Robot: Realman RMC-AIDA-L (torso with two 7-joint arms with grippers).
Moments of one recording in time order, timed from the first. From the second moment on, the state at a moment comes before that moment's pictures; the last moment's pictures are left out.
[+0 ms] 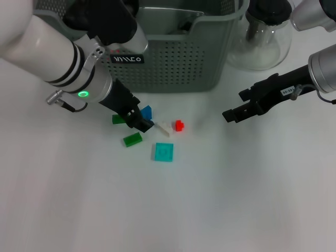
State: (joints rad) left arm -0.64 -2.17 1.39 1.10 2.62 1.26 -2.25; right arm 0.74 2.06 -1.09 -0.83 -2.35 -1.38 2.07
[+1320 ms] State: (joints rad) left arm -0.59 -2.17 1.44 1.22 2.63 1.29 -2.30; right arm 0.74 2.05 -1.07 -0.84 -2.35 -1.38 2.07
